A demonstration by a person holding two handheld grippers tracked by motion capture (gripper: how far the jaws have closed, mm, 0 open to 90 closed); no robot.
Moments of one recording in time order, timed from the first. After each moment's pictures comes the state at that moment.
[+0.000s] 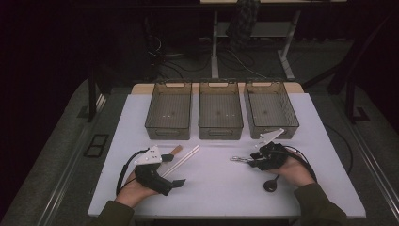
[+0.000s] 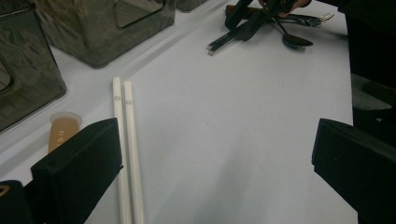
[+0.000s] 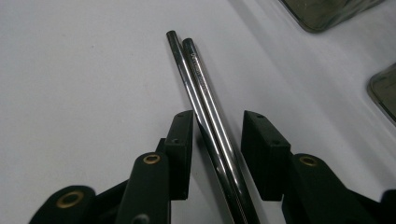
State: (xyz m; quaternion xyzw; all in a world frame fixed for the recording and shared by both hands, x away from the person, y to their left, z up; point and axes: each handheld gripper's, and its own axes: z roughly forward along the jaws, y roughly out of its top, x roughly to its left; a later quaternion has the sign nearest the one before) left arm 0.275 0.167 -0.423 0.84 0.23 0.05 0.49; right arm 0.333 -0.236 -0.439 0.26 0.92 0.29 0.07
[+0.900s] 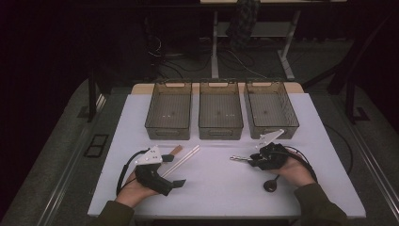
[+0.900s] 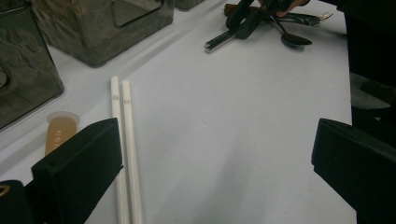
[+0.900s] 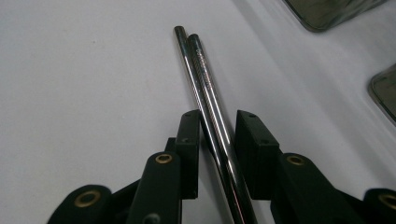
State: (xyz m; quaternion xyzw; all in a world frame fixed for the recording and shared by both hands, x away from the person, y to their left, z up) left arm 0.275 0.166 -0.423 0.84 0.23 0.05 0.49; right arm 0.332 -0.236 -0.439 0.25 0.92 0.29 0.07
